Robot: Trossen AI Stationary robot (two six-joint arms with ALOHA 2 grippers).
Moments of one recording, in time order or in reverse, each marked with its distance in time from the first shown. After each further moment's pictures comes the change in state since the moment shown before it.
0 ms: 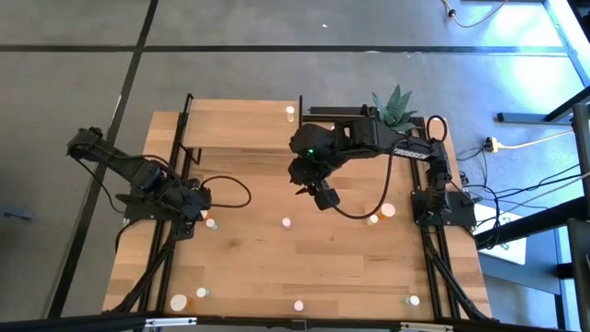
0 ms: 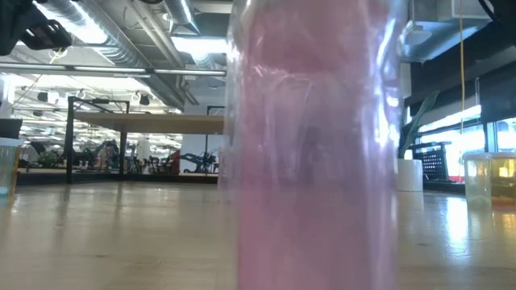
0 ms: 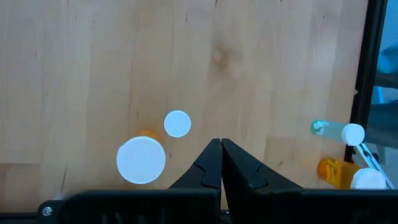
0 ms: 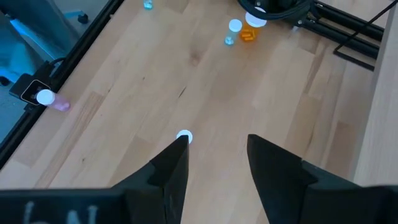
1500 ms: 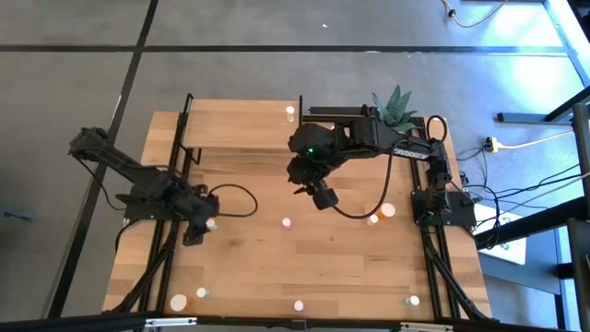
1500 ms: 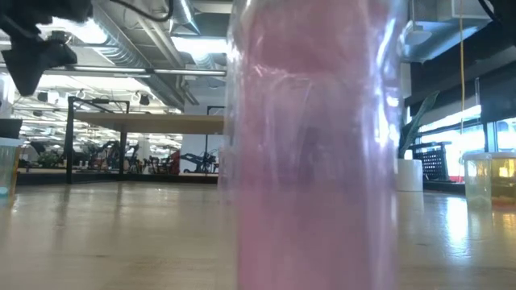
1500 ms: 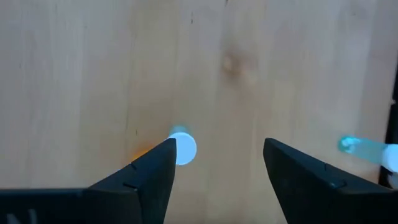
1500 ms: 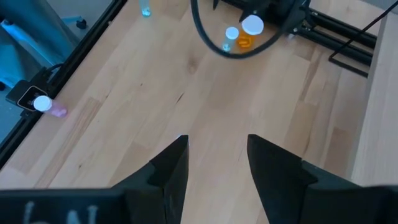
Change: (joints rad) left arm -0.017 0.061 -0.127 0.167 -0.048 0.003; right arm 0.000 0.000 0.000 0.029 0.000 0.000
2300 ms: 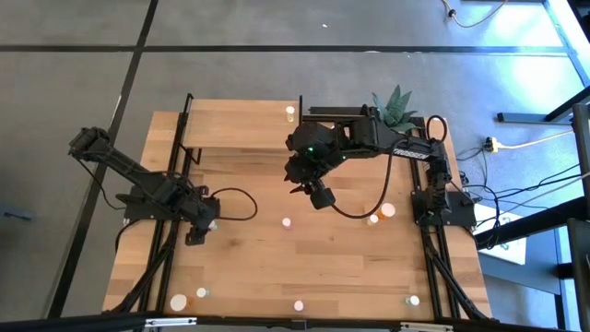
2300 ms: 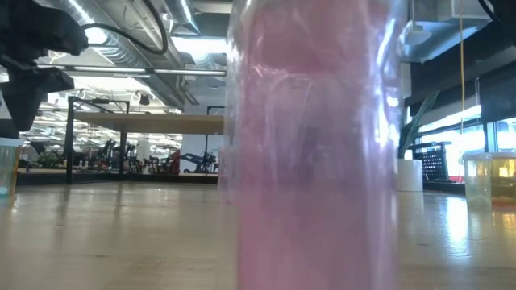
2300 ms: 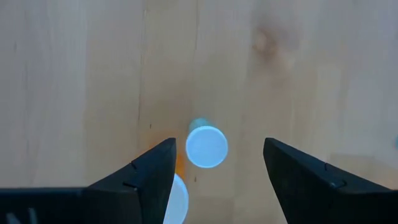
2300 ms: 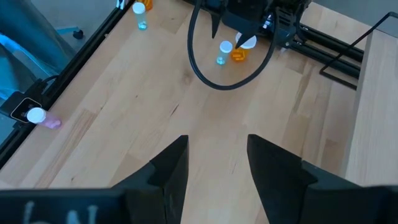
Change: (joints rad) left arm 0.000 0.002 -0.138 0.079 -0.034 0.024; right arm 0.000 0.000 0.000 0.048 0.000 0.000
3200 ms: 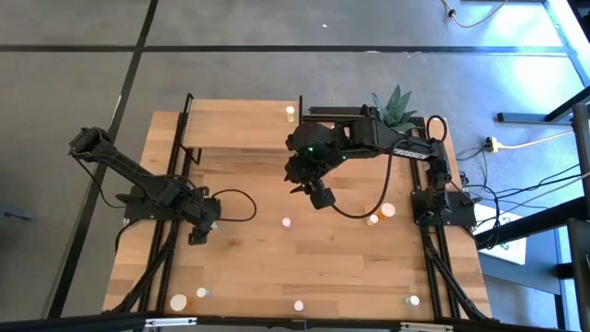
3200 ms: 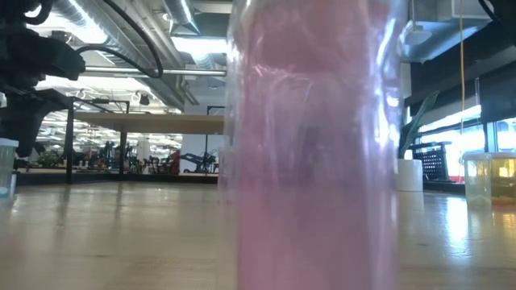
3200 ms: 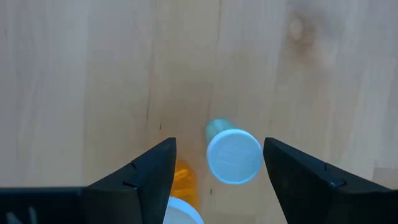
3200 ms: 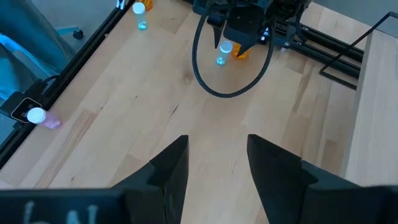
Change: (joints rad) left arm 0.000 0.002 -0.119 0.105 -0.038 -0.017; right arm 0.000 0.000 0.000 0.000 0.000 0.000
